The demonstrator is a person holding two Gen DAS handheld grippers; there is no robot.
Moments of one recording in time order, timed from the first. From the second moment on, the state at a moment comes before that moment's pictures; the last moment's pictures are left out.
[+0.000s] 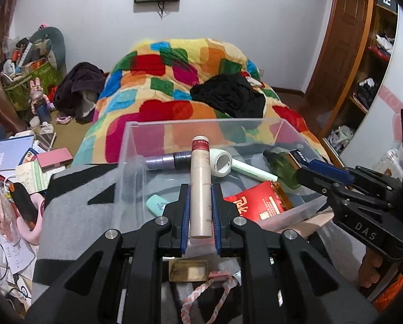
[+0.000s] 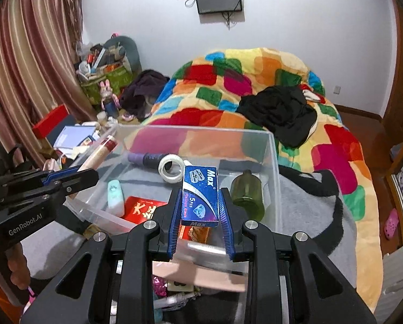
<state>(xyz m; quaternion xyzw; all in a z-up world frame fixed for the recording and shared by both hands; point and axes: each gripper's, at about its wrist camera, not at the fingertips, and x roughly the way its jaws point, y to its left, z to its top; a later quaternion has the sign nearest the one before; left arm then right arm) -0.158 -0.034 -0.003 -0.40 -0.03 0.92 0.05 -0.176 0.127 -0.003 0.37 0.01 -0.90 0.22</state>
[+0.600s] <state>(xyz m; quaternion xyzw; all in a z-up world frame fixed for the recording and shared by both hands) -0.177 -0.015 -0.012 -0.41 -0.01 0.91 0.06 -0.194 0.124 -0.018 0.40 0.03 -0.89 0.20</state>
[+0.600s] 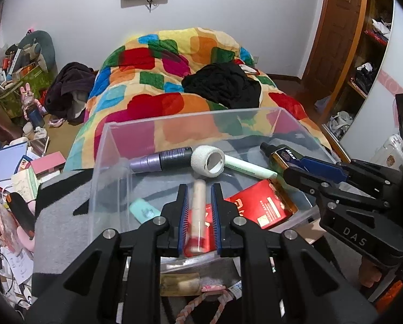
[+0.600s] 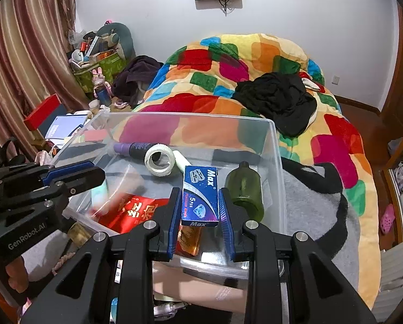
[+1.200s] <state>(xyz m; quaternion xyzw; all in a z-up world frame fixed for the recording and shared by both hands) -0.126 -0.001 0.018 -0.35 0.04 0.94 0.05 -0.149 0.136 0.013 0.35 0.05 -0.91 0.22</state>
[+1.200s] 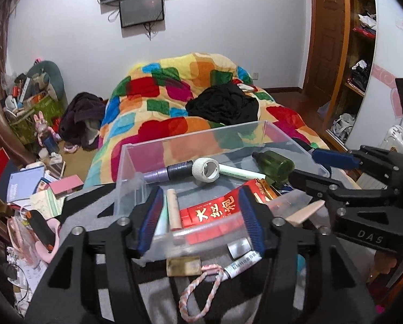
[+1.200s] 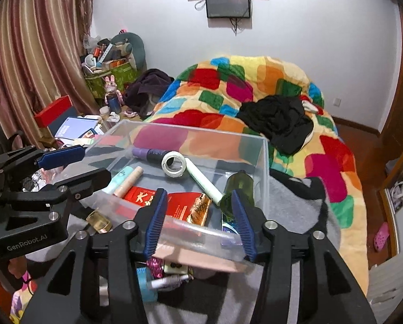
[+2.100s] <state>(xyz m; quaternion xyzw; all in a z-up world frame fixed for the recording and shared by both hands) -0.066 -0.035 -0.070 -0.43 0.02 0.90 0.05 -0.088 0.139 -0.037 0.41 0.04 -0.87 0.28</state>
